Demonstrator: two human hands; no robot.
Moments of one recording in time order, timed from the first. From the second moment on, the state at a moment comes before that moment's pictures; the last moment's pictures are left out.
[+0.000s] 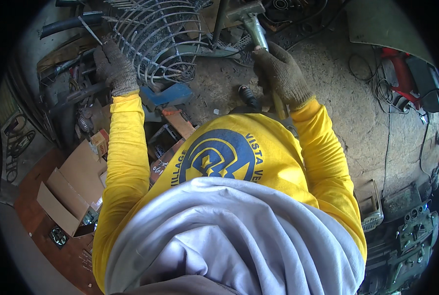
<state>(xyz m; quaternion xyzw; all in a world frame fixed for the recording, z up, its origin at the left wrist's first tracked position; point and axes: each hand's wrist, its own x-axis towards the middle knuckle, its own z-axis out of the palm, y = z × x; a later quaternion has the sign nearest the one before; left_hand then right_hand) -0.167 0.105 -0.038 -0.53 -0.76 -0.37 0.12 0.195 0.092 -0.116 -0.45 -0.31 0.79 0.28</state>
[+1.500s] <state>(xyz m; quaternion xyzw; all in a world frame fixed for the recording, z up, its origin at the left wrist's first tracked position) -0.172 0.104 -0.041 -0.55 -0.74 -0.36 0.14 0.181 0.110 -0.080 -0.48 -0.40 0.77 0.15</state>
